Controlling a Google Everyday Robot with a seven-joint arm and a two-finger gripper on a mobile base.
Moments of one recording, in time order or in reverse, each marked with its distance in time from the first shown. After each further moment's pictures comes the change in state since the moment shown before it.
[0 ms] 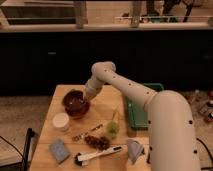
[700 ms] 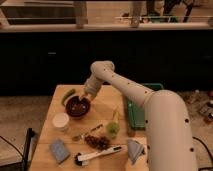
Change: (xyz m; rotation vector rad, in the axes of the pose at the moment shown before) arm 0.004 0.000 -0.001 0.007 -0.007 -0.027
